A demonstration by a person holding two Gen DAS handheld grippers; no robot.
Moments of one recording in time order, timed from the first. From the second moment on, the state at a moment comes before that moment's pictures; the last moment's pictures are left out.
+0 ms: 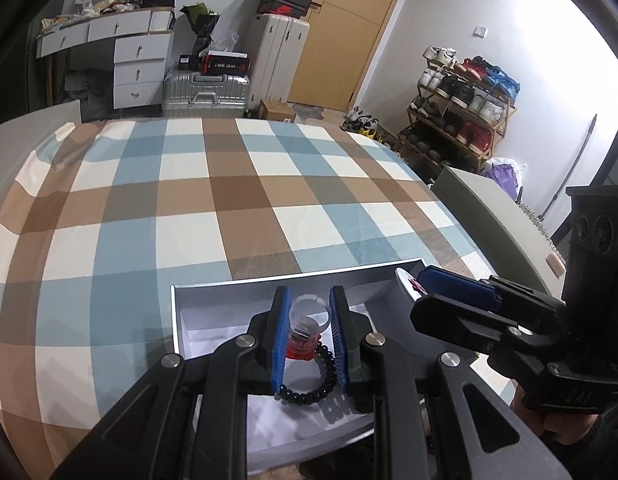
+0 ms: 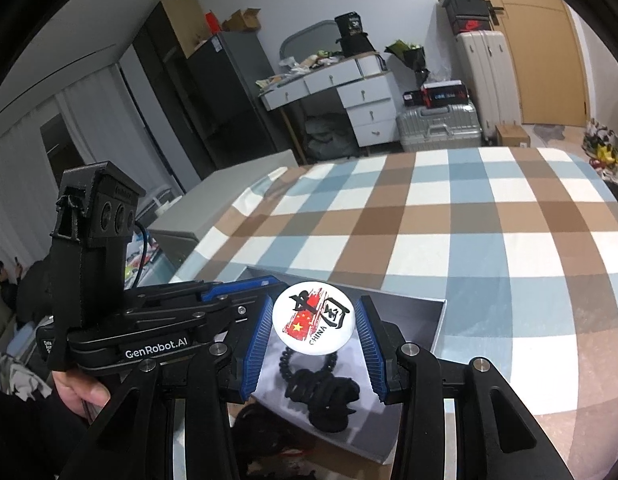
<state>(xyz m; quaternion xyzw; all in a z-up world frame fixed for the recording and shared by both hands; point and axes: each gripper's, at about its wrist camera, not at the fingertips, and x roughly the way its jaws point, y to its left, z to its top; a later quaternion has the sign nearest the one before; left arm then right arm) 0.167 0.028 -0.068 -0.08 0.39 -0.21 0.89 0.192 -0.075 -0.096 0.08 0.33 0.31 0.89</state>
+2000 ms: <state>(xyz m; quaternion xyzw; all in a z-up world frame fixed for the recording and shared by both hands) 0.065 0.034 -0.032 -0.07 0.31 -0.10 0.94 0.060 -0.116 -0.058 0.07 0.23 0.24 0.94</state>
